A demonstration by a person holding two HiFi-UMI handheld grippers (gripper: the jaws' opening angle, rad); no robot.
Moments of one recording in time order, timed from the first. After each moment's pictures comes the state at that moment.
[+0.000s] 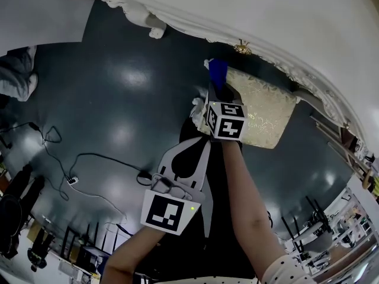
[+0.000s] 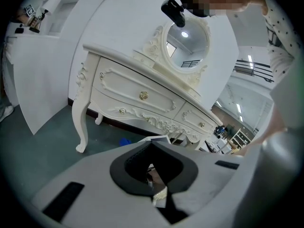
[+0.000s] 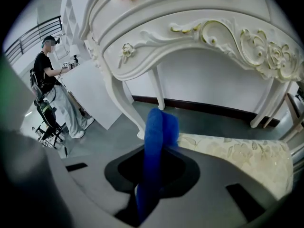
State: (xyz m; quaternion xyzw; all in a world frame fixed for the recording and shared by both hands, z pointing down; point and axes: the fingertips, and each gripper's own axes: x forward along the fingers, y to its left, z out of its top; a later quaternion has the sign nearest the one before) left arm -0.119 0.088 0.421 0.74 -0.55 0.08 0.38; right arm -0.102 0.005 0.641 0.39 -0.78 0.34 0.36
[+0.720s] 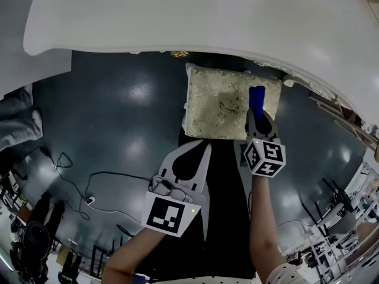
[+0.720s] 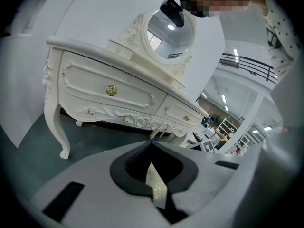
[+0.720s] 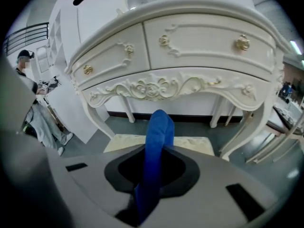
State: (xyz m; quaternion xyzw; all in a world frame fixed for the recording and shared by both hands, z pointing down) left arm -0.052 0.060 0.407 0.79 -0.47 0.11 0.37; right arm 0.102 0.016 0.562 0.53 -0.73 0.32 0.30
